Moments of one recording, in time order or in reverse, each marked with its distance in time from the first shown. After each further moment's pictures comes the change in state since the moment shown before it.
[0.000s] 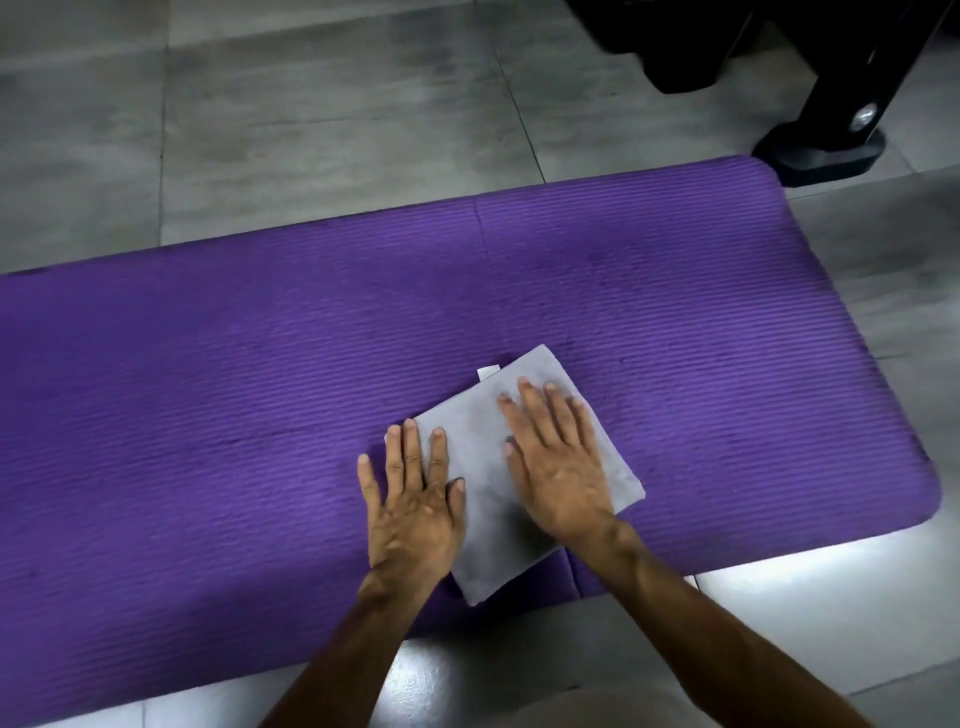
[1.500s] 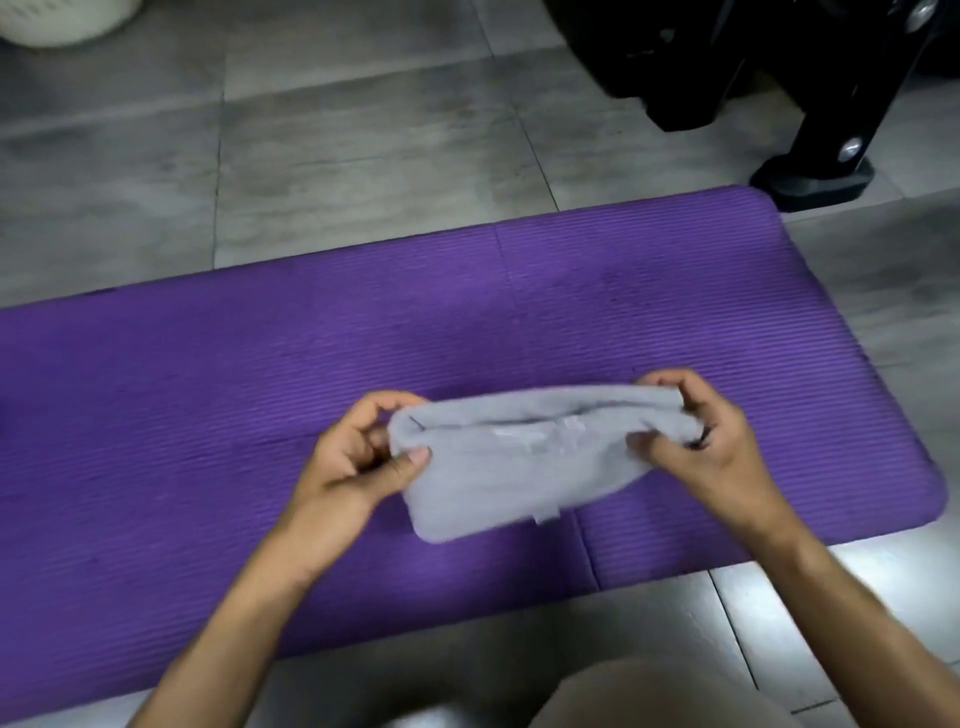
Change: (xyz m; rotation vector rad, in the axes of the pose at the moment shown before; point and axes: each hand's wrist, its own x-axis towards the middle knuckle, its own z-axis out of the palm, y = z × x) left_hand -0.015 -0.040 -0.182 -1.533 -0.152 0.131; right_hand -0.011 0.027 -0.158 1.095 0.027 0.207
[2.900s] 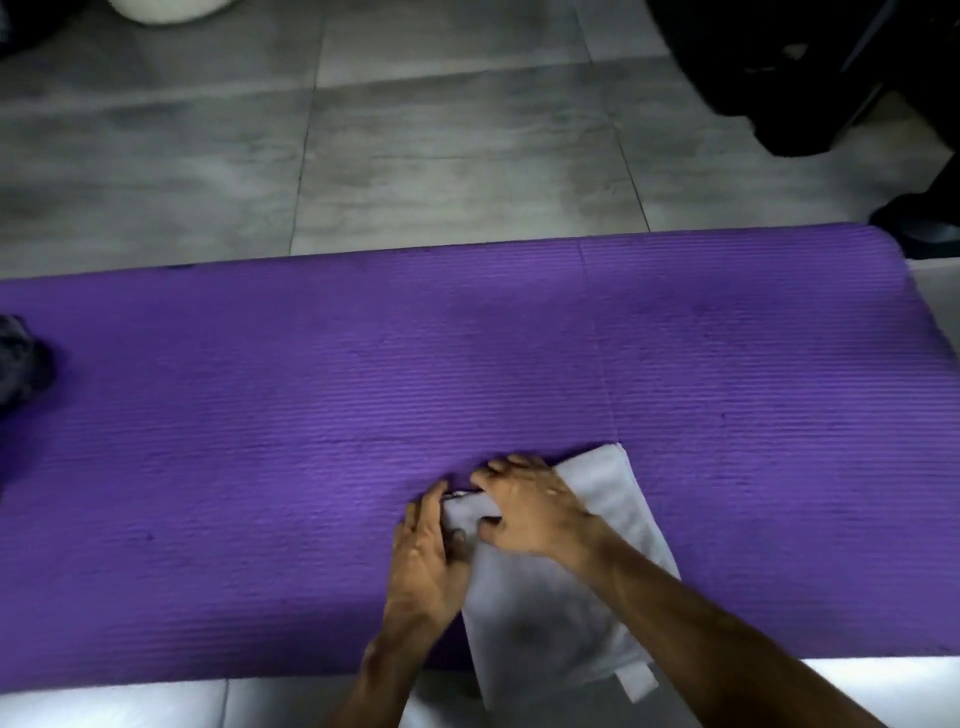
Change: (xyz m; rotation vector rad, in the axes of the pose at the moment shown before) left_hand -0.015 -0.159 -0.024 0.752 0.366 -0.331; right_hand 0.058 0.081 0.209 -1.079 -0.736 -0.172
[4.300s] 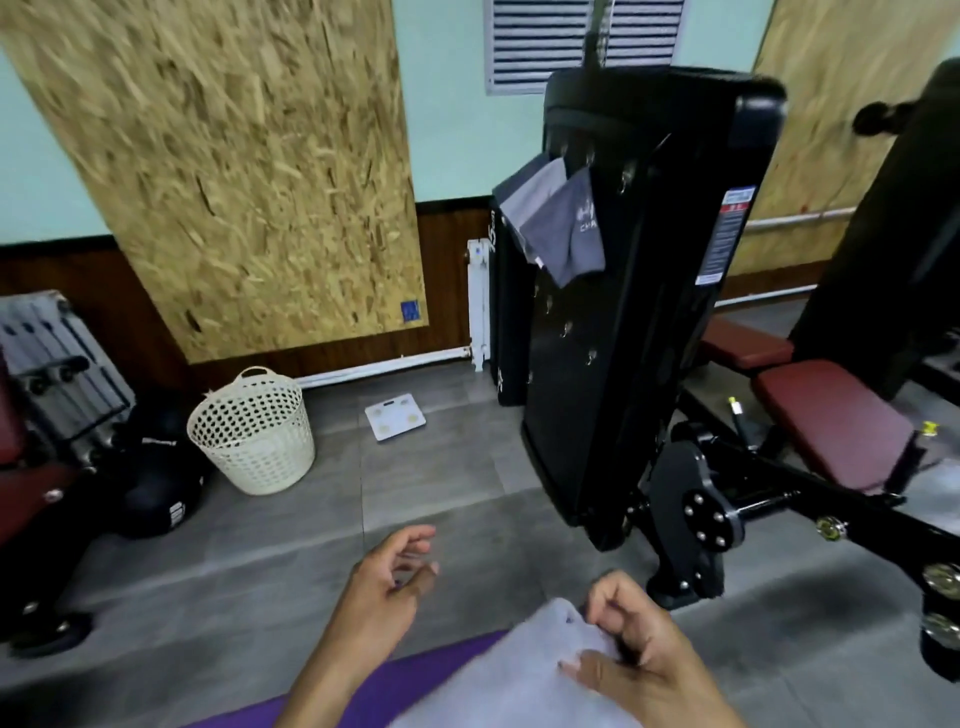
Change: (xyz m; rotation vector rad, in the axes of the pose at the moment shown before) left_hand -0.159 0.696 -0.740 -0.364 -0.074 0.427; right_hand -0.390 -0.303 -0.909 1.238 0.589 -0.025
